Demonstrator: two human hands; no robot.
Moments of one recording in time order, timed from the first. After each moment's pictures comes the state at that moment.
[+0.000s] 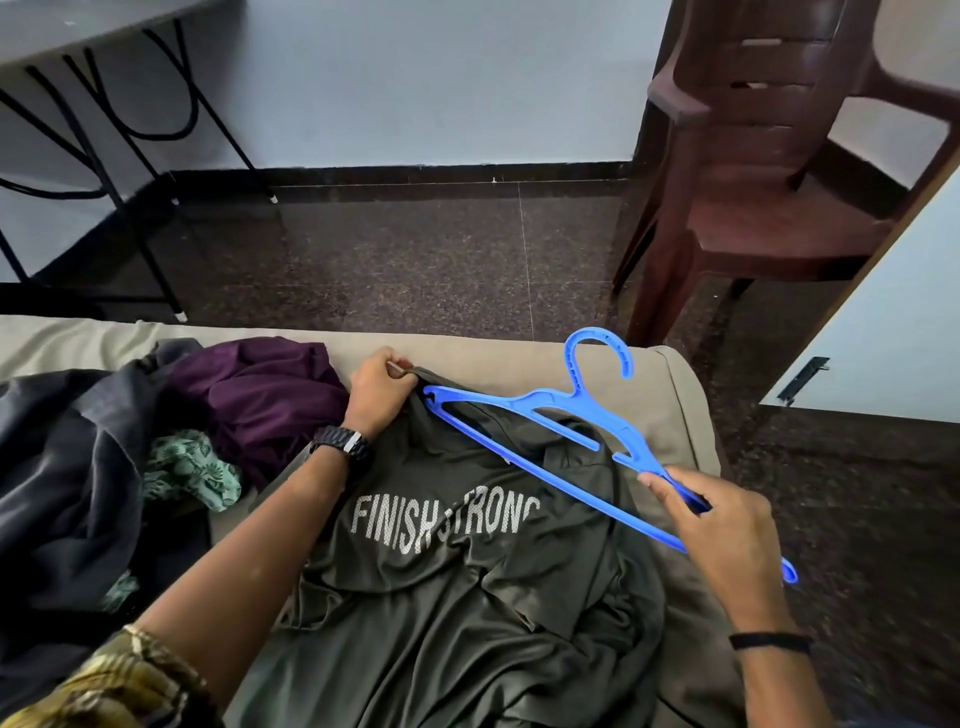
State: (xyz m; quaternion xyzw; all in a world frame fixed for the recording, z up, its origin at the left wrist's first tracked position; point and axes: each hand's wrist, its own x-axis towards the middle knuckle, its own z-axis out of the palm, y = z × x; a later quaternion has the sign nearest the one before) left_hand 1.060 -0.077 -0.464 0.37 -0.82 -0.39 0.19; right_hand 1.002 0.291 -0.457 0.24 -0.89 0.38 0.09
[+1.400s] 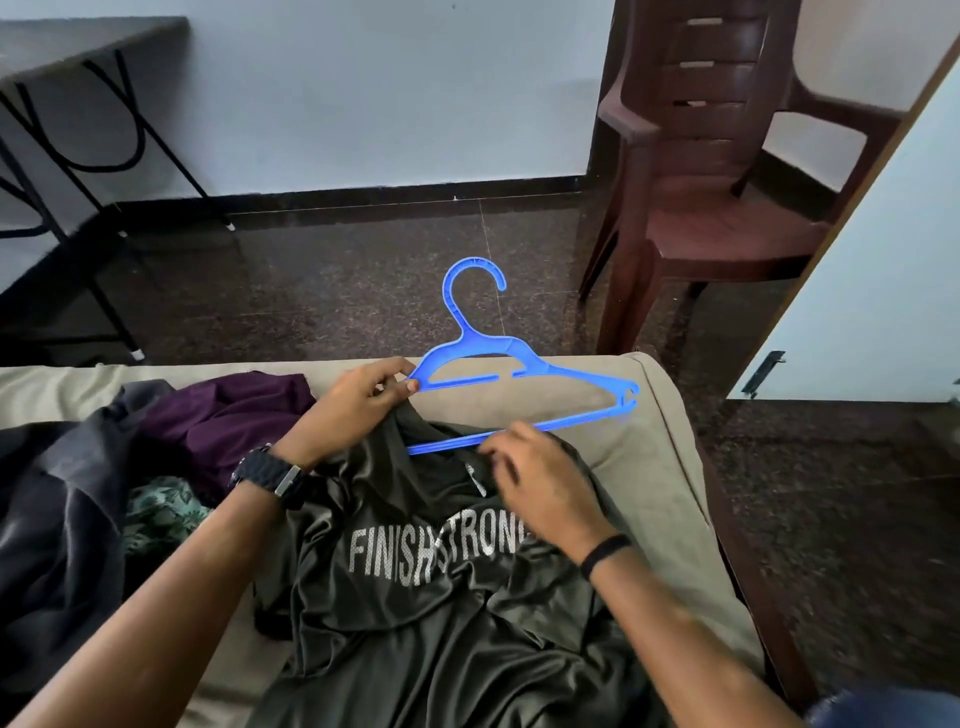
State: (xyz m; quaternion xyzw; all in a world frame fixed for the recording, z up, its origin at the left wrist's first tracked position) left_hand 1.085 -0.080 -0.398 0.08 -0.93 -0.35 0.10; right_hand 1.028 0.155 -0.442 0.42 -0.85 0.33 0.01
